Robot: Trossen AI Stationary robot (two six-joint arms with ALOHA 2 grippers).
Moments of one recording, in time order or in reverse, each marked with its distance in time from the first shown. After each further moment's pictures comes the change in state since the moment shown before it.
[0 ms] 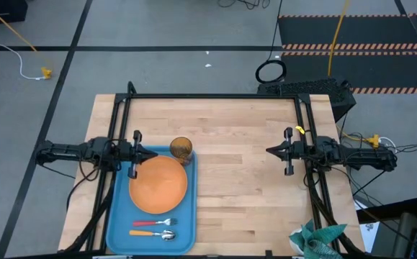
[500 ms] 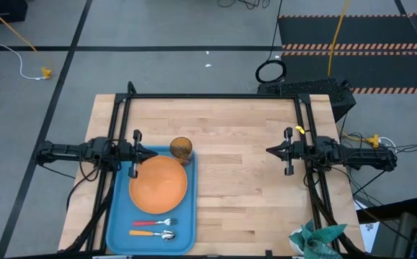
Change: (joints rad) left arm 0.003 0.000 -0.008 0.013 -0.003 0.032; right arm 0.000 0.000 0.000 0.000 0.000 0.000
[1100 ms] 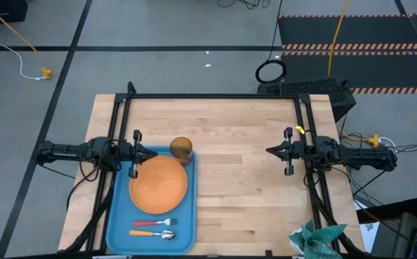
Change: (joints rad) left arm 0.000 0.000 -0.002 0.000 0.003 -0.001; right arm 0.000 0.000 0.000 0.000 0.000 0.000
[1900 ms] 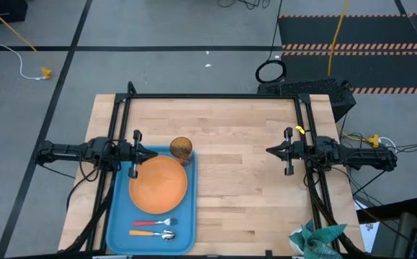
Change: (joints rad) left arm 0.000 0.000 -0.001 -0.001 0.000 -0.003; right arm 0.000 0.000 0.000 0.000 0.000 0.000
